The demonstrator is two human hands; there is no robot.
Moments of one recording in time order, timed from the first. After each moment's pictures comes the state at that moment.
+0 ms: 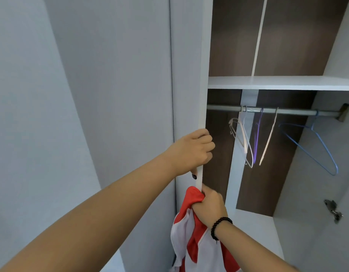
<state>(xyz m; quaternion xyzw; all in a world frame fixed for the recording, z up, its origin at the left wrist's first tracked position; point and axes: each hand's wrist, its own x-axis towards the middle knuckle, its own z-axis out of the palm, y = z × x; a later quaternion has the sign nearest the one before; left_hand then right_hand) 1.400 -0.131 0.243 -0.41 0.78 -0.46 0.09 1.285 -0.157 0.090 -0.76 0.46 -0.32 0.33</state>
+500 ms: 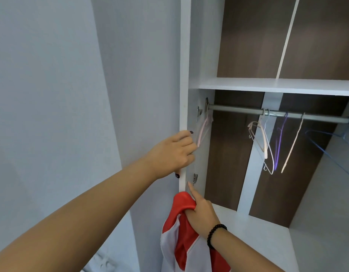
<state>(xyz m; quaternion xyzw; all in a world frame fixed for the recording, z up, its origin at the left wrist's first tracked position) 1.470 -0.074 0.241 -0.43 0.75 -0.50 0.08 1.328 -0.122 0.086 -0.80 0.36 -0.22 0.42</state>
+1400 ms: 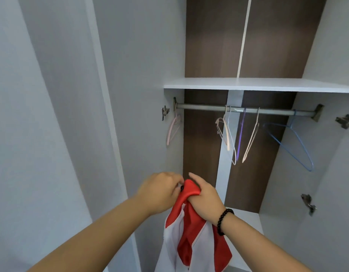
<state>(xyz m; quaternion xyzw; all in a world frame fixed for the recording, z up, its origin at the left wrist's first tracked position) 1.374 -0.074 0.171 -0.67 0.72 -0.06 -0.15 1.229 -0.151 0.126 -0.78 0.38 -0.29 0.40</state>
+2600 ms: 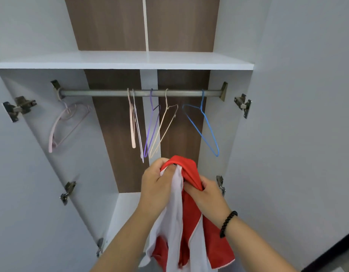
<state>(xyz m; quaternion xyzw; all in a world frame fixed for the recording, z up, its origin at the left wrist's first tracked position) 1.103 -0.312 0.142 -0.54 0.49 0.30 -0.62 0.969 -0.335 0.110 -0.62 0.48 -0.42 0.45</state>
